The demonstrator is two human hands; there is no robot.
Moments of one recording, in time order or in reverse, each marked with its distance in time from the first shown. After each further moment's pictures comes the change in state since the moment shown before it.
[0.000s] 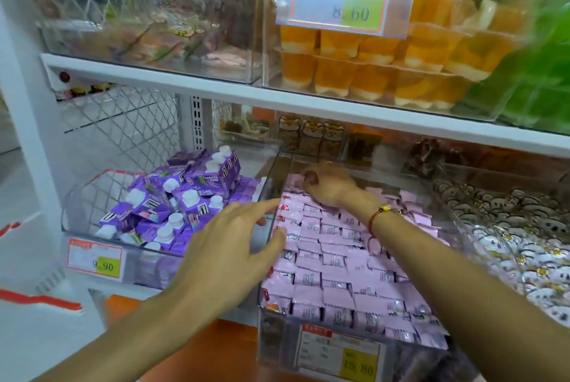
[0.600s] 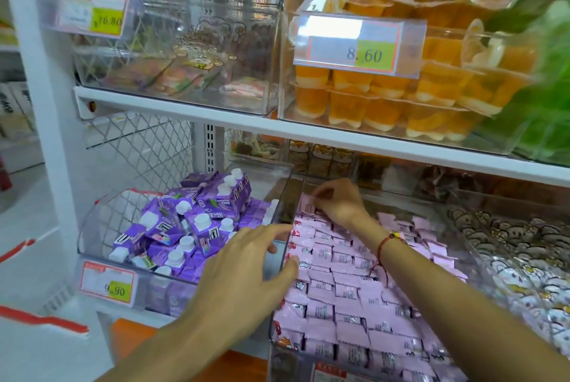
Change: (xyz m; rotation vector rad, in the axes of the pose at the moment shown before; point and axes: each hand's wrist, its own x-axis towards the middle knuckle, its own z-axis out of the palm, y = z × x) left_hand 0.004 -0.002 0.002 -0.066 -0.004 -0.020; right_hand 0.012 0.001 0.007 0.369 0.216 0.122
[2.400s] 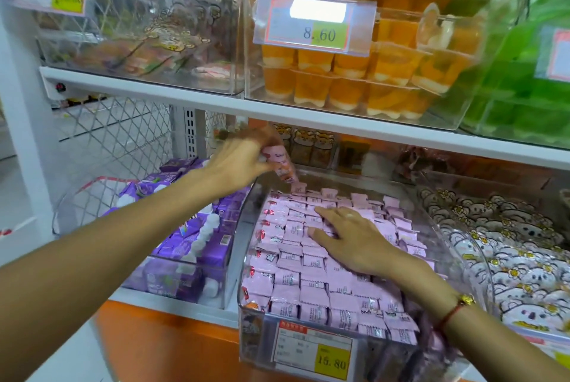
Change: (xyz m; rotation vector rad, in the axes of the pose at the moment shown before) left_hand 0.130 0.009 -0.008 0.156 -0.009 0.319; right_hand -0.107 0.027 -0.046 -0.410 -0.329 -0.104
